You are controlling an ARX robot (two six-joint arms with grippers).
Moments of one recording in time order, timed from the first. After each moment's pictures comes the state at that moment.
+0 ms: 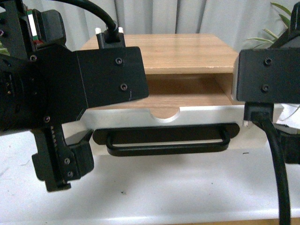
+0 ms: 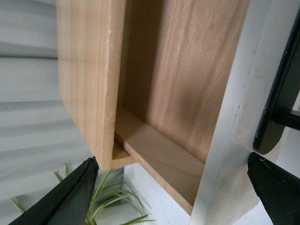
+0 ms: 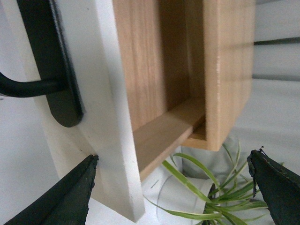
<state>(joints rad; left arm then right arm) -0.50 1.42 0.70 0.21 -0.35 1.12 0.28 1.43 0.70 0.25 0.00 -1.36</state>
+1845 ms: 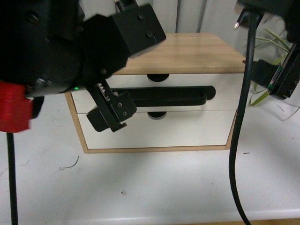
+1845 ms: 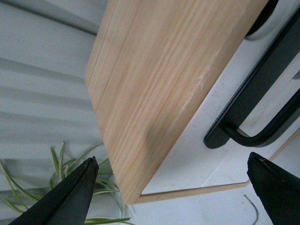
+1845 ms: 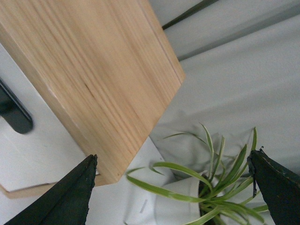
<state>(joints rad) -0.52 1.64 0.89 0.33 -0.49 0.86 0.20 1.61 0.89 0.45 -0.03 -1.05</state>
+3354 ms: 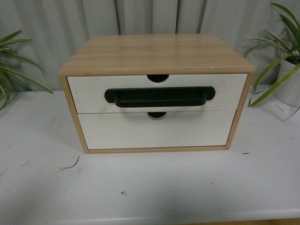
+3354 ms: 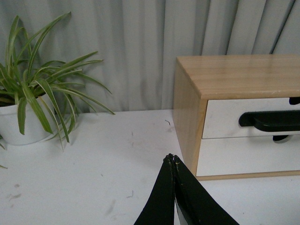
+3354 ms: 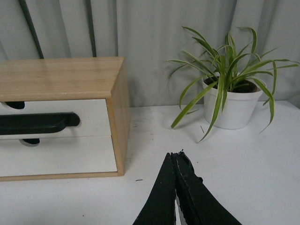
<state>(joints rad) 0.00 0.32 0.01 0.32 0.00 -0.01 0.00 0.33 0.01 0.33 0.00 0.00</state>
